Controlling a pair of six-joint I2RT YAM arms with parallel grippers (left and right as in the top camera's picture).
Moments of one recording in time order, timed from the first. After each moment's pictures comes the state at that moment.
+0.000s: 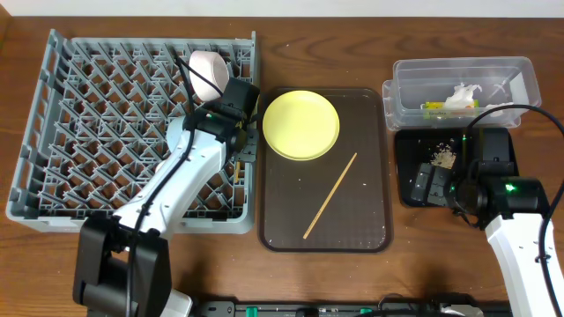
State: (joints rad) left arm -0.36 1.65 1.20 -0.81 -0.15 -0.22; right arm 0.00 1.15 0.93 -1.01 0.02 0.28
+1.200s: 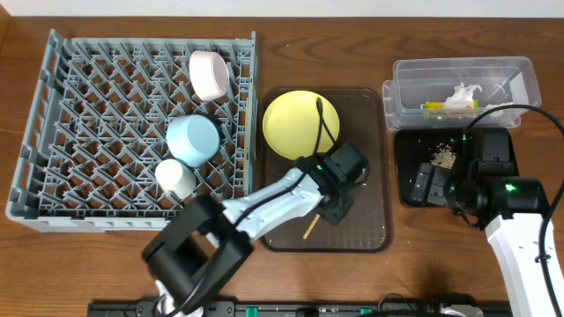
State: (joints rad) left arm -0.88 1.91 1.20 -0.64 0.11 -0.22; right arm 0.00 1.15 0.93 -1.01 0.02 0.28
